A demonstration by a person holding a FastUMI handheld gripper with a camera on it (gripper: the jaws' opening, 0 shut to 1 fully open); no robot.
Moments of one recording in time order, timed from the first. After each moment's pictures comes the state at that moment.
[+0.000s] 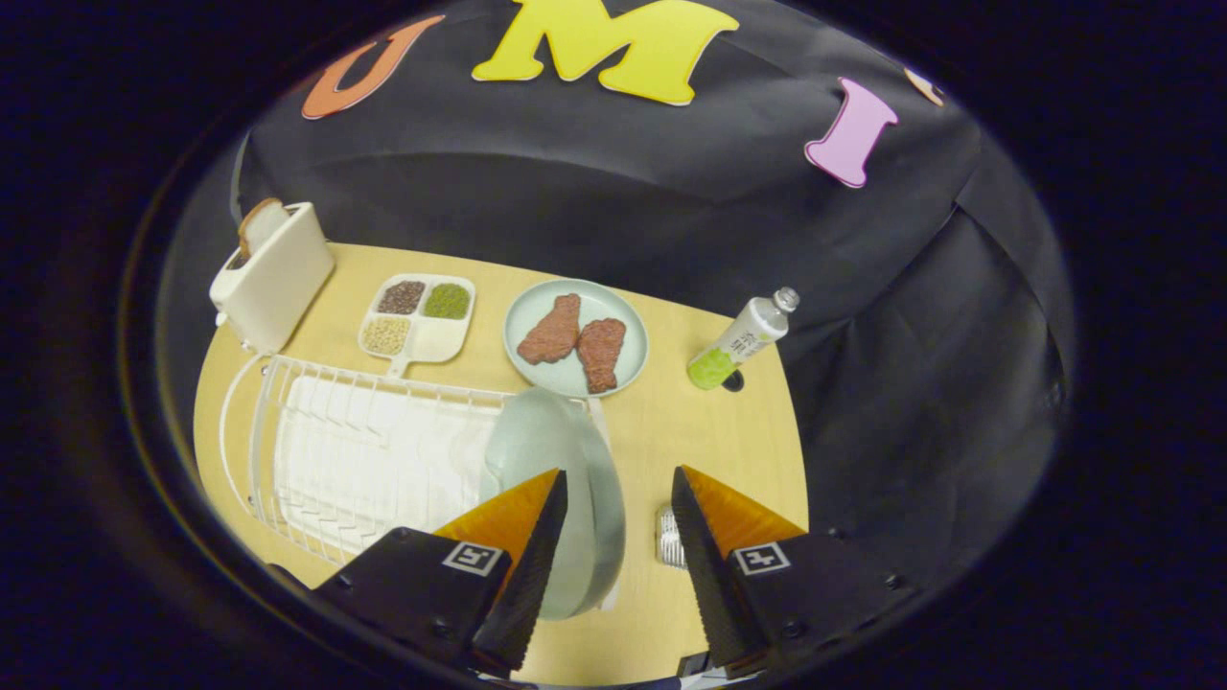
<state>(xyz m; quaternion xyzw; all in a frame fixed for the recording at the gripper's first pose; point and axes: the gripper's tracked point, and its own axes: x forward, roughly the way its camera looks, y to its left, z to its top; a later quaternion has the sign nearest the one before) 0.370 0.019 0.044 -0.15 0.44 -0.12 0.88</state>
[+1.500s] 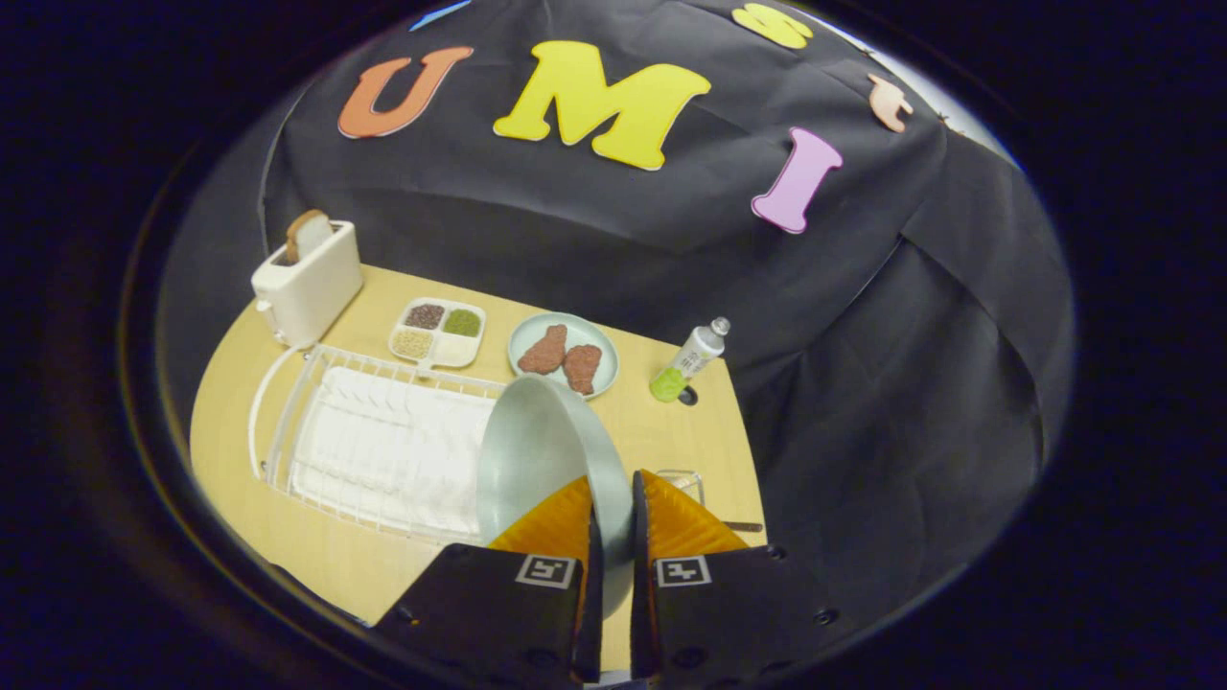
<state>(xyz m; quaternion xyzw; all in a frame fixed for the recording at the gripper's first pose) 0.233 0.034 0.083 -0.14 0.34 -0.08 0.92</state>
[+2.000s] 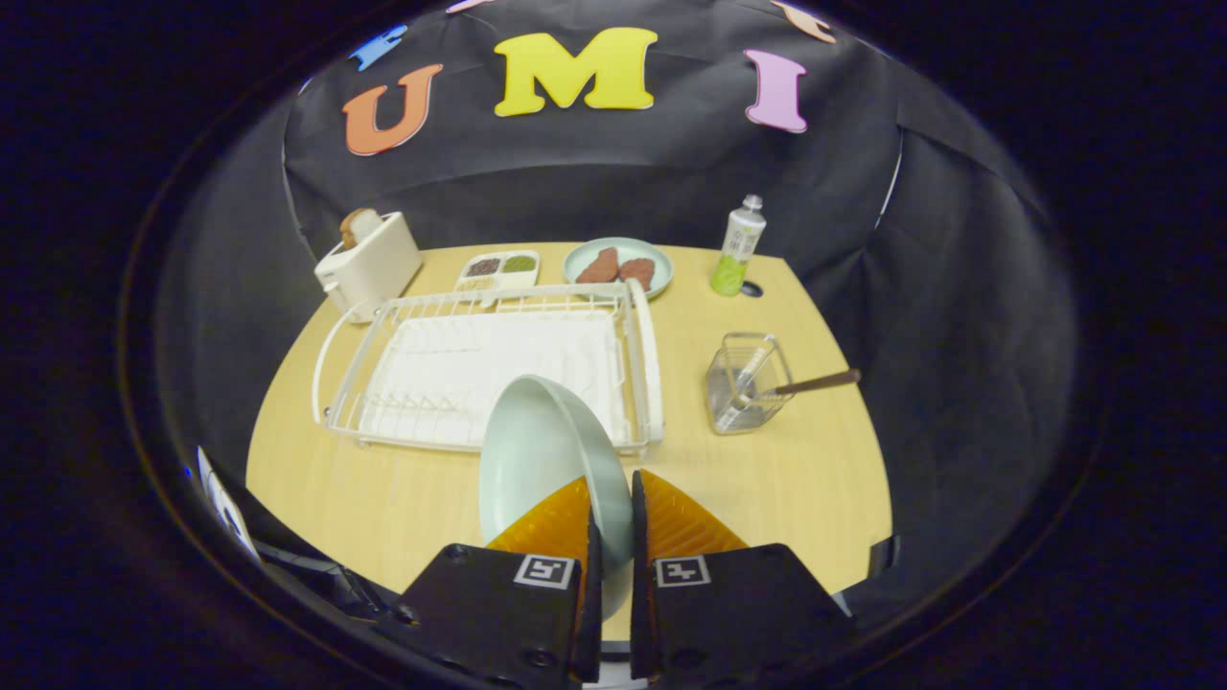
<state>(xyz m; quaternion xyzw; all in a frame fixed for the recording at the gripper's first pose) 0.144 0.037 -0.049 0.00 0.41 0.02 0.91</state>
